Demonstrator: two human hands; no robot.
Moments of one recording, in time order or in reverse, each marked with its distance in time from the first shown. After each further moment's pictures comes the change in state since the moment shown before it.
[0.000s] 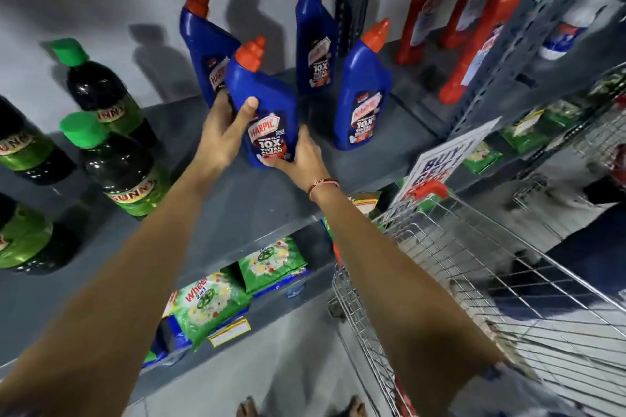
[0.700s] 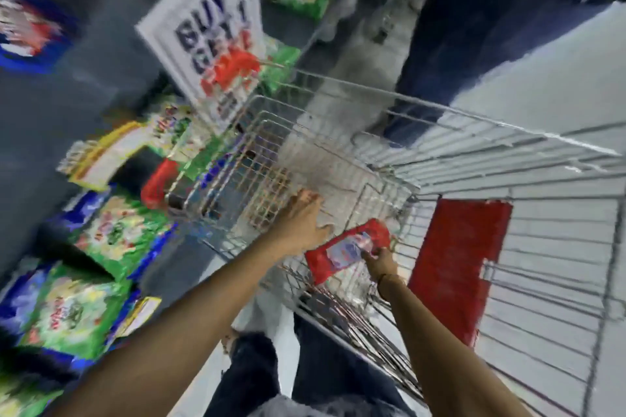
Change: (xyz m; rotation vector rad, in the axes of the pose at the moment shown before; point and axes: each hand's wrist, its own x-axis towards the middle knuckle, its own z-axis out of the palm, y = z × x) left_hand -0.206 -0.087 0.301 0.790 -1.188 -0.095; right_hand -0.350 0.302 -0.121 0.097 0.303 1.275
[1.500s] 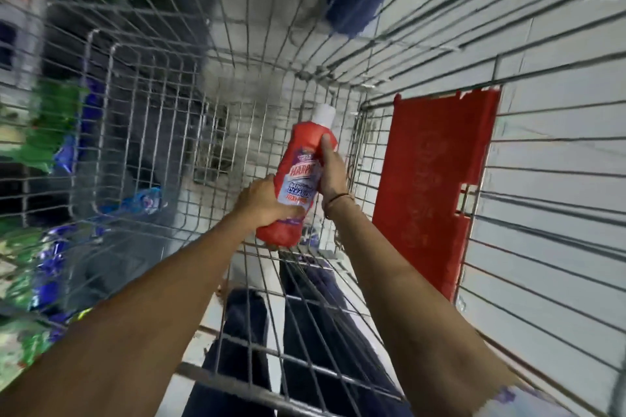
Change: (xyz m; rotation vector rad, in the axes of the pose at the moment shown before) left_hand 0.096 -0.018 0.144 -0.148 -0.316 -0.238; right_hand 0.087 -0.003 0.009 0.945 0.018 0.098
